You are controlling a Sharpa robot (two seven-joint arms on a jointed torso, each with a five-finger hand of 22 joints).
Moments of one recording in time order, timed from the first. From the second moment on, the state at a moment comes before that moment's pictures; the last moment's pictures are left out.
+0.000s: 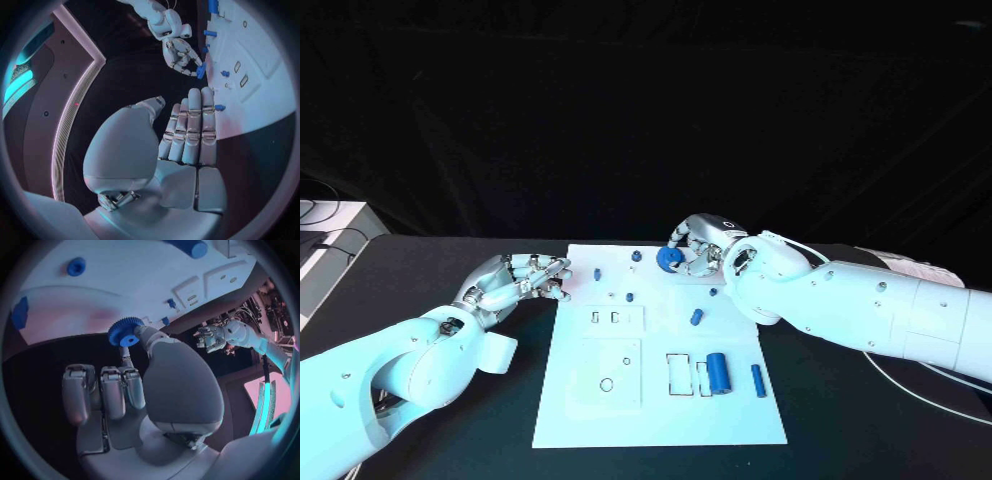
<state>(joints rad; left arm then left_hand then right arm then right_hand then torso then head) 1.03 -0.92 0.22 1.53 -0.26 -0.19 0.32 1.40 -0.17 0.43 0.26 0.17 0.94 0.20 0.21 0.18 1.18 0.13 0.07 0.07 1.15 0.06 0.54 0.56 0.18 1.06 0.16 0.51 0.23 1.36 -0.66 -0.10 1.33 -1.43 -0.47 -0.23 1.40 -0.25 0.39 0.22 0.32 0.95 0.15 0.19 0.36 1.47 0.08 1.57 1.31 1.47 0.00 1.55 1.31 0.04 1.47 0.10 1.48 1.31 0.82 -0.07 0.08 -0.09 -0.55</state>
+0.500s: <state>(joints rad) 1.03 -0.92 0.22 1.53 -0.26 -0.19 0.32 1.40 -0.17 0.43 0.26 0.17 0.93 0.20 0.21 0.18 1.18 0.13 0.07 0.07 1.15 0.06 0.54 0.56 0.18 1.05 0.16 0.51 0.23 1.33 -0.57 -0.10 1.31 -1.56 -0.55 -0.26 1.39 -0.25 0.39 0.21 0.29 0.95 0.15 0.19 0.36 1.47 0.08 1.57 1.31 1.47 0.00 1.55 1.31 0.04 1.47 0.10 1.48 1.31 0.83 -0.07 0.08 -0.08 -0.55</state>
